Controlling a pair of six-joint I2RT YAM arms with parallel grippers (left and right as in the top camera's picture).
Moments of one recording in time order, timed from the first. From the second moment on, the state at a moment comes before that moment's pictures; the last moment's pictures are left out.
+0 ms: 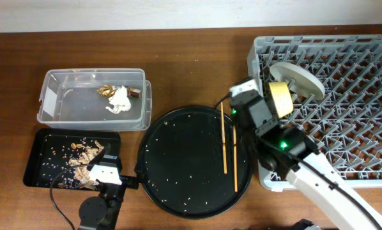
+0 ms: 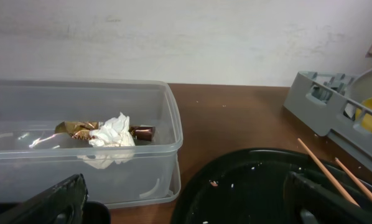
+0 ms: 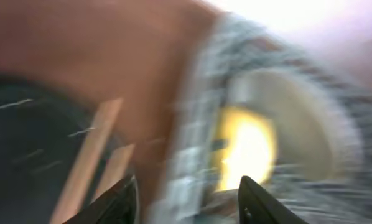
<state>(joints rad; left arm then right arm) -0.19 0.01 0.02 -0.08 0.00 -0.12 0.58 1.28 1.11 -0.70 0.45 0.02</state>
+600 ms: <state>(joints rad) -0.19 0.01 0.02 -0.08 0.00 -0.12 0.57 1.83 1.09 -0.76 0.00 0.47</state>
